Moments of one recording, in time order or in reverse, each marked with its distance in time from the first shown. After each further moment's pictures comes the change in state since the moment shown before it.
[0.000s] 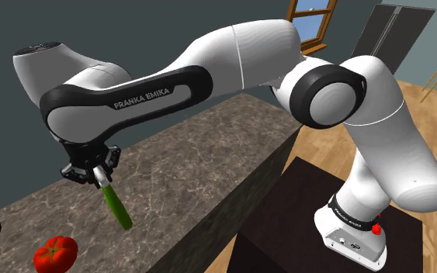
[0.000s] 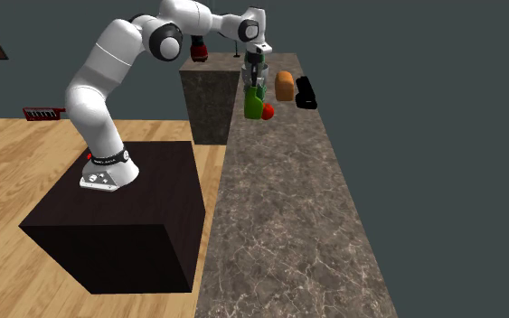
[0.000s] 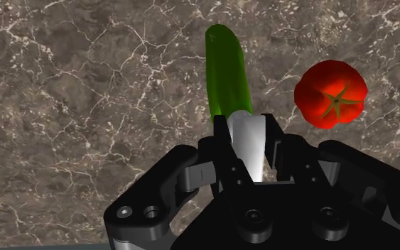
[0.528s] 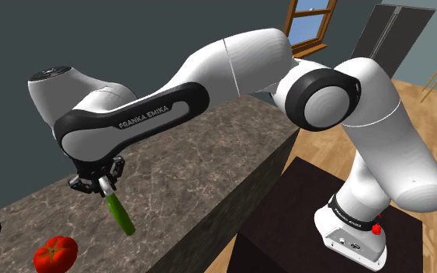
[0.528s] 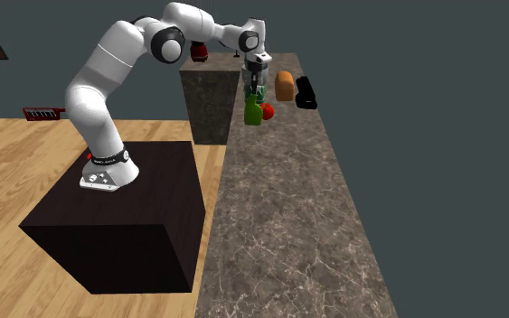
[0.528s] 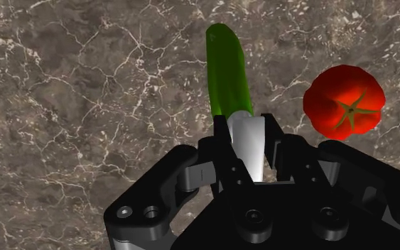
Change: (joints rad) arm -0.004 0.025 -0.004 -0.065 -0.006 0.089 0.003
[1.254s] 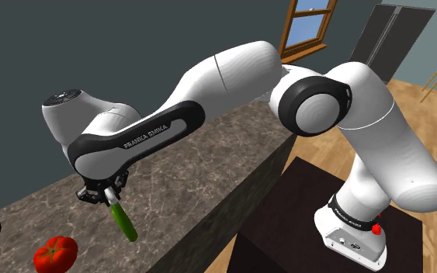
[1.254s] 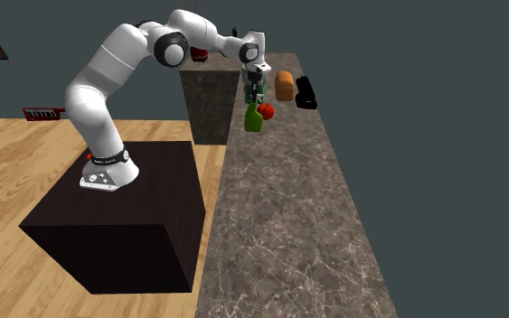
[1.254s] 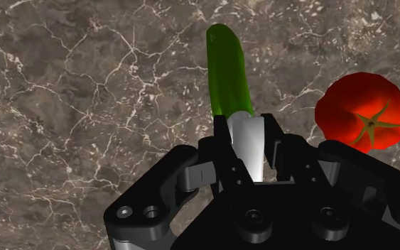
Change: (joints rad) arm 0.000 0.047 -0.007 -0.043 -0.009 0.090 0.004
